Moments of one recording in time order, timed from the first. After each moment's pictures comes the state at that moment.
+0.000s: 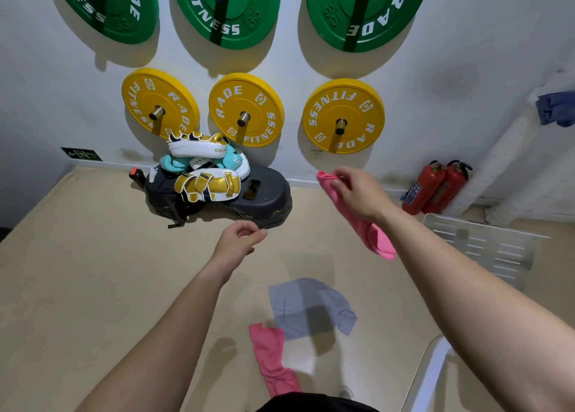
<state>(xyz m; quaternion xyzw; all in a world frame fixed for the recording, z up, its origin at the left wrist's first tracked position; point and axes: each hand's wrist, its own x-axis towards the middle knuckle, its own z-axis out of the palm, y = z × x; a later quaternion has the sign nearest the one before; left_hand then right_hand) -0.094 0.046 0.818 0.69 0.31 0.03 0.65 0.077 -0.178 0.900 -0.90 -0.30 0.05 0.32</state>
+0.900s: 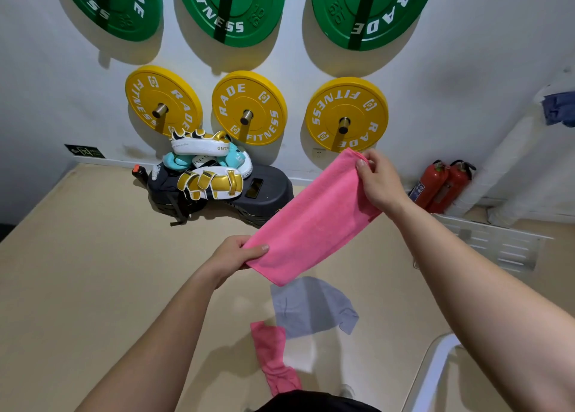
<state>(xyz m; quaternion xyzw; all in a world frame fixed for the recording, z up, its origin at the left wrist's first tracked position) -0.112 0.060 0.813 0.71 0.25 -0.09 0.66 0.095 -0.182 0.899 -0.87 -0.17 0.01 0.46</state>
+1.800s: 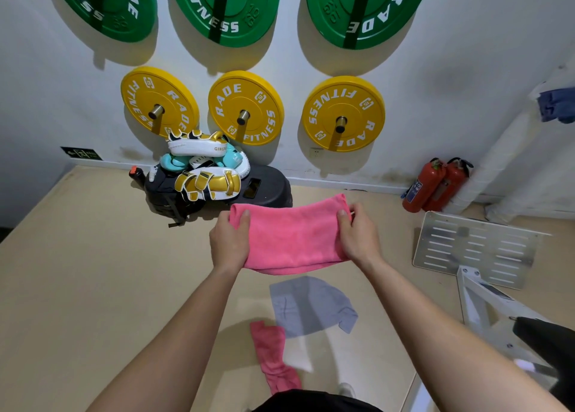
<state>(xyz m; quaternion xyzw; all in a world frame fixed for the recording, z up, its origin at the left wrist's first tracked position) -0.084 0.038 0.823 0.79 0.40 0.20 0.43 0.022 -0.182 0.825 -0.90 -0.07 0.03 0.43</state>
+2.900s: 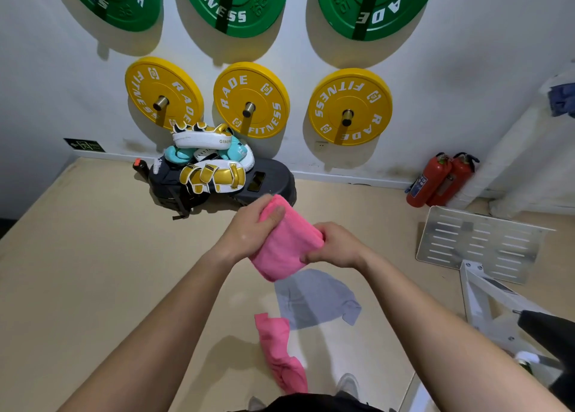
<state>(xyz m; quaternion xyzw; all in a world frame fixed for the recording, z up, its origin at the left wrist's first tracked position) -0.101 0.051 0.867 0.88 0.12 0.05 0.46 -0.009 -0.145 0.833 -0.83 -0.30 0.30 0.35</state>
